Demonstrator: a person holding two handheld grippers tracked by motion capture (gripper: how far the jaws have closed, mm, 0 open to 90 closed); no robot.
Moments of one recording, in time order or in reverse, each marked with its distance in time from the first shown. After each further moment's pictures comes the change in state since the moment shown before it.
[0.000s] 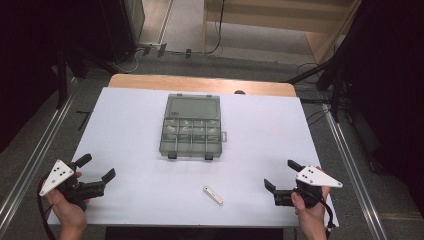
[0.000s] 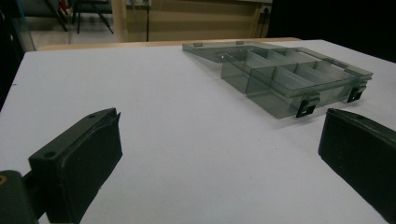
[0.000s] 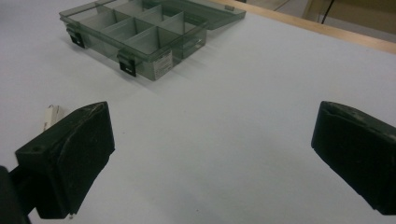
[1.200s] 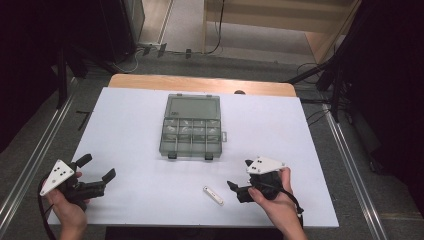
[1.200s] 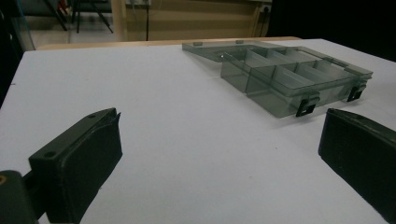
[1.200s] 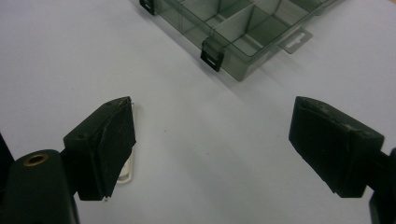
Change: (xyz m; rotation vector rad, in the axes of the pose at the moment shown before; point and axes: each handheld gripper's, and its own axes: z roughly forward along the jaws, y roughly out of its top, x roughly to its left) left arm 0.000 0.000 0.000 0.005 -0.001 -0.001; right arm 0.070 0.052 0.054 0.245 0.144 -0.156
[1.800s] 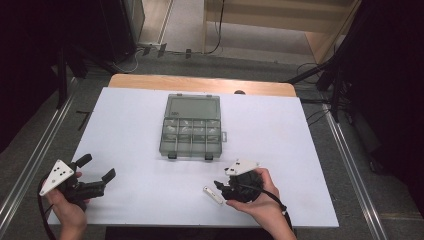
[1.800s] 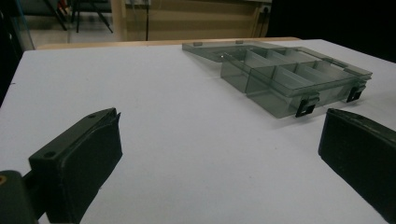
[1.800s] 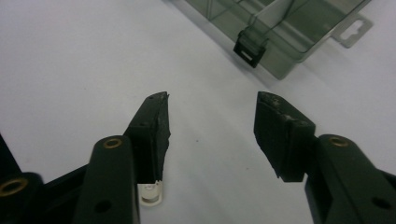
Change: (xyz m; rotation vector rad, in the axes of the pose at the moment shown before) left arm 0.001 0.000 0.000 -0.002 -0.002 -0.003; right arm 0.028 0.013 0.033 0.105 0.026 0.002
